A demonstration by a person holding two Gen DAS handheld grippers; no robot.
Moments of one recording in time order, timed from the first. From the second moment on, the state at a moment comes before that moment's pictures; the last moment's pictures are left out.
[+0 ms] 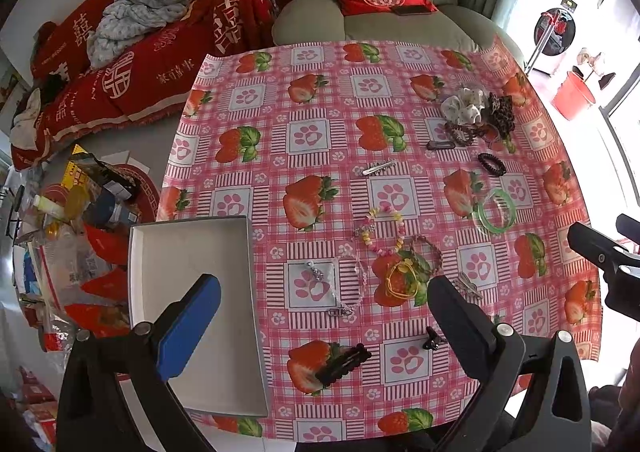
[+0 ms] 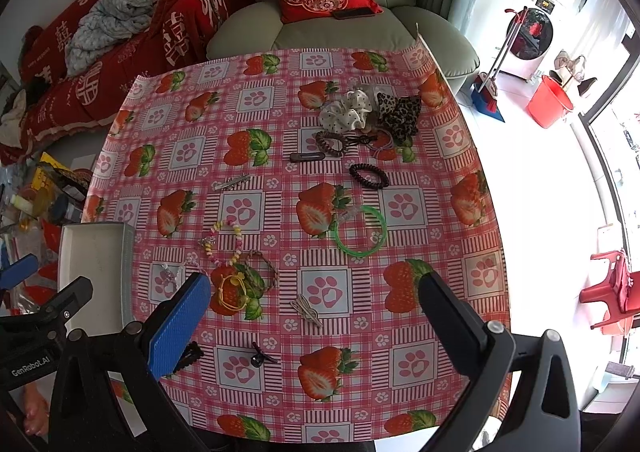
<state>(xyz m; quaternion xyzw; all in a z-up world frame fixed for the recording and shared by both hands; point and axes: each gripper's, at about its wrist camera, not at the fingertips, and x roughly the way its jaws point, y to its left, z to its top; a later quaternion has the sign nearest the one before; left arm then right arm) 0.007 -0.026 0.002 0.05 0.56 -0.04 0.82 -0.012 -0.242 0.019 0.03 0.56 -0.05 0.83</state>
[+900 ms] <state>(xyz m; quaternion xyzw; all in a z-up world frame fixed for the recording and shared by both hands) 0.000 -0.027 -0.006 0.06 0.57 -0.04 0.82 -0.009 -0.248 0.009 0.03 0.56 -0.05 0.83</state>
